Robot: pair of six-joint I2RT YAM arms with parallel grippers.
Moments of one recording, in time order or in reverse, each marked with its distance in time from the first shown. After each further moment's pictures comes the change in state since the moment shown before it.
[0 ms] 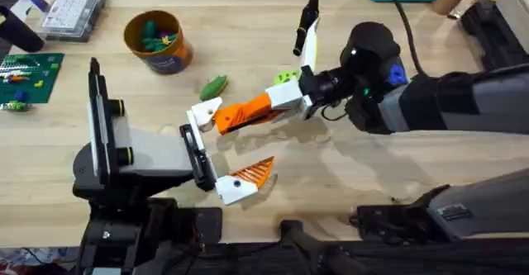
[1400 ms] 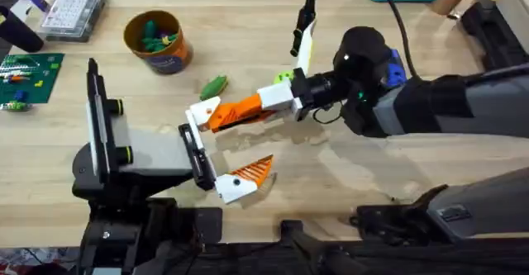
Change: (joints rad) left arm 0.010 0.000 0.000 -0.002 -0.003 -0.001; right arm 0.044 0.009 -0.001 0.005 0.100 -0.016
